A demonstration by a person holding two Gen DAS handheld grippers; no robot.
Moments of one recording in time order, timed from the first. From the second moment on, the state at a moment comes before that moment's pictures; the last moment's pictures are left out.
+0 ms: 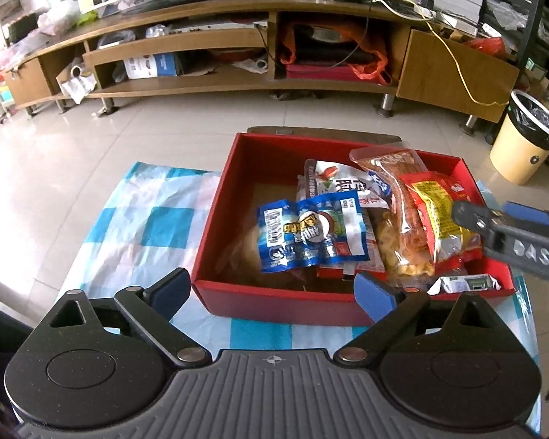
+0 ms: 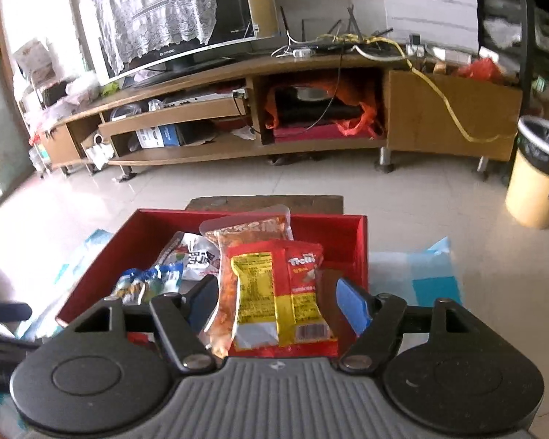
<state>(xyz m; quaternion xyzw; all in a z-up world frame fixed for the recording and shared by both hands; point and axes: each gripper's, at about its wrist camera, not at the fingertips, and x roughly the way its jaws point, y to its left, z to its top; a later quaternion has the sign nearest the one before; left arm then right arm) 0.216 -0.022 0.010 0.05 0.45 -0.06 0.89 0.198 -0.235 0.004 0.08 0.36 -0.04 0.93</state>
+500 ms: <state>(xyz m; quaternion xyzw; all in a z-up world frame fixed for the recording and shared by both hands) 0.181 -0.031 0.010 0.05 0.45 -0.08 0.89 0.137 -0.223 0.014 0.09 0.37 -0.04 0.92</state>
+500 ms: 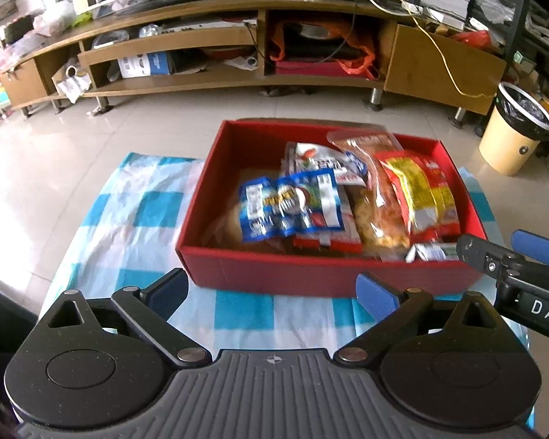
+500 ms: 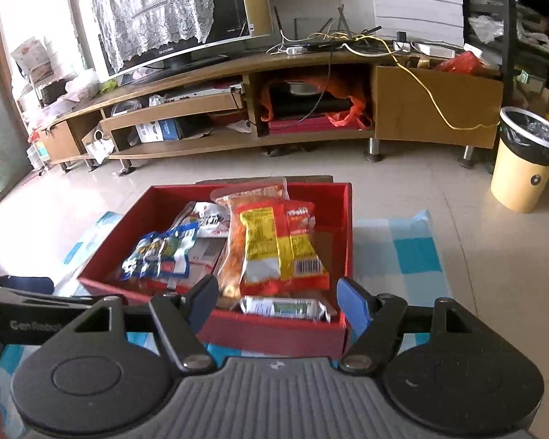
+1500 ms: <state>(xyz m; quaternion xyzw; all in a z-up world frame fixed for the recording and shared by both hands) 0.117 -0.031 0.014 0.05 0.46 -0.10 0.88 0.055 -0.211 0.022 0.11 0.35 -0.05 0.93</state>
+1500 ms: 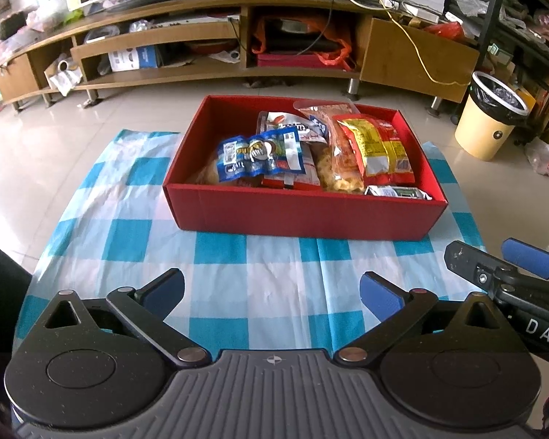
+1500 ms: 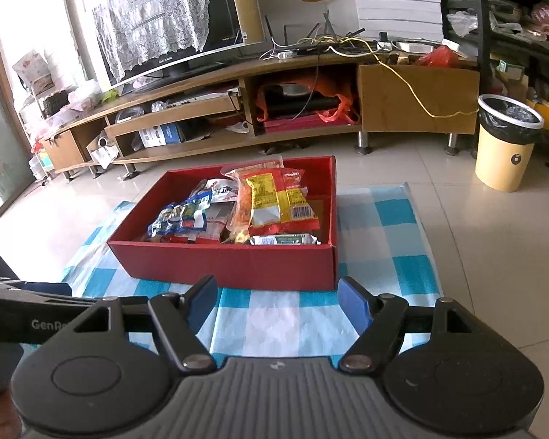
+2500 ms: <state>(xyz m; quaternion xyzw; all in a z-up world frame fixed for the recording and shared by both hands) 0.085 -0.021 0.012 0.05 0.46 -0.09 0.88 0.022 -0.201 0.018 0.13 0.37 -0.06 0.92</state>
